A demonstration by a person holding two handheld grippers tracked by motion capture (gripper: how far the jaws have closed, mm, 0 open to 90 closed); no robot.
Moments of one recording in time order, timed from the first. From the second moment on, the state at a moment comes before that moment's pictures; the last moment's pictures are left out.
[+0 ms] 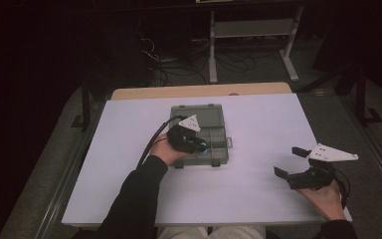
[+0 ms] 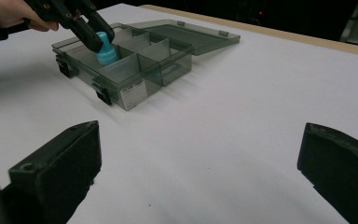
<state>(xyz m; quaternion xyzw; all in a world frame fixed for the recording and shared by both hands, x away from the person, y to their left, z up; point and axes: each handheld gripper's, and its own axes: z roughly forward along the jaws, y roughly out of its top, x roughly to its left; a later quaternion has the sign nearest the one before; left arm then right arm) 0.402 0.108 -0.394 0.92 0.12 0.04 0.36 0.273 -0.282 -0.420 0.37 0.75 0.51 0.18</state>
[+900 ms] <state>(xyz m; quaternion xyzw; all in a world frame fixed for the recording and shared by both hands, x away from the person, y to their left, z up) 0.404 0.107 -0.397 0.92 0.15 0.04 0.37 0.273 -0.282 -0.420 0.37 0.76 0.51 0.18</state>
